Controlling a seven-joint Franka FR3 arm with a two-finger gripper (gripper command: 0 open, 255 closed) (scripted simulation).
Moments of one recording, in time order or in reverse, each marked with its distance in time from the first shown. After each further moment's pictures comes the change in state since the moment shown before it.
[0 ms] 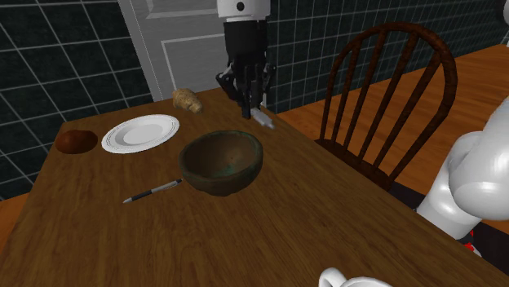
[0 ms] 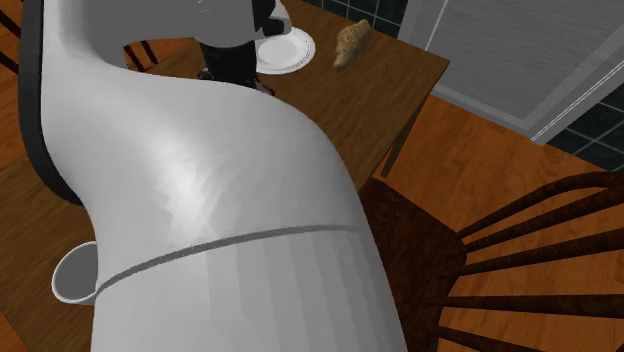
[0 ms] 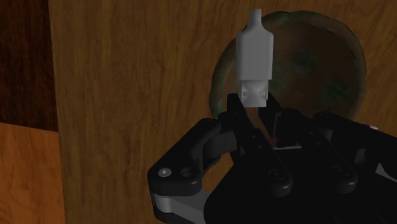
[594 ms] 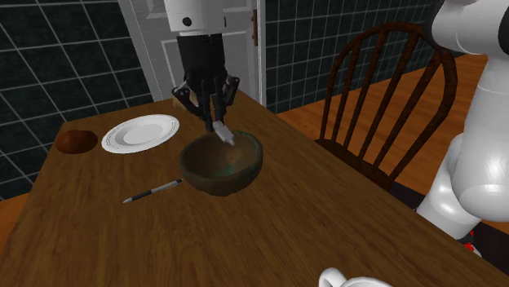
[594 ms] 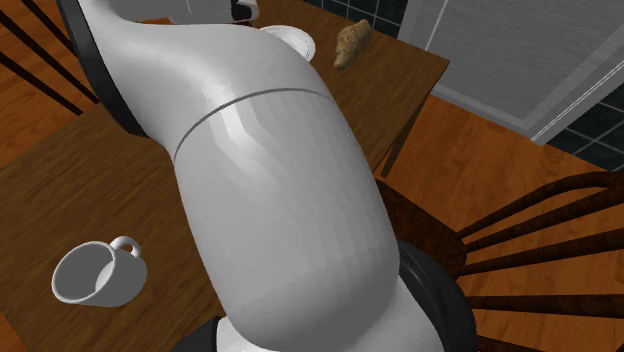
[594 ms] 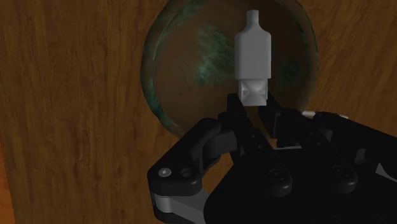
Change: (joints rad) arm 0.086 0.275 0.074 0.258 -0.133 -0.006 0.153
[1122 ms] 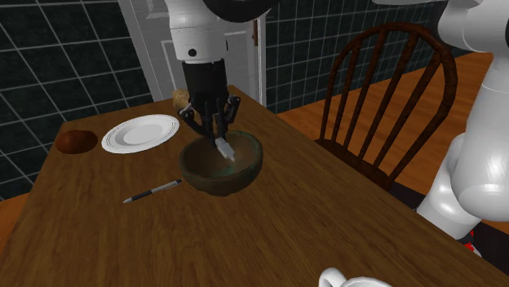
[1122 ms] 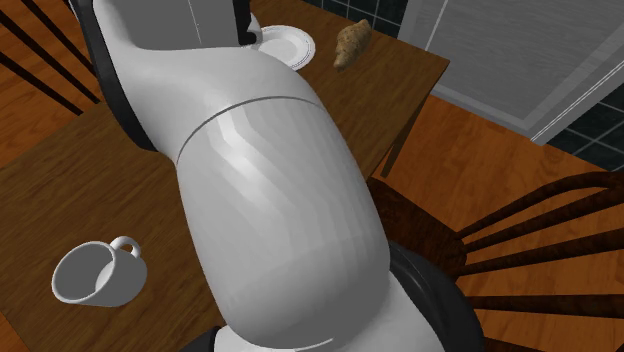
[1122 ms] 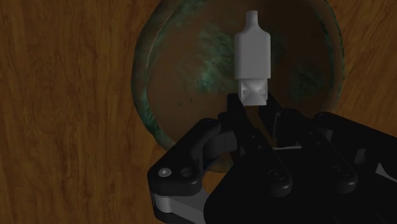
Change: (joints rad) arm -0.013 -0.027 -0.004 -0.139 0.014 0.116 -0.016
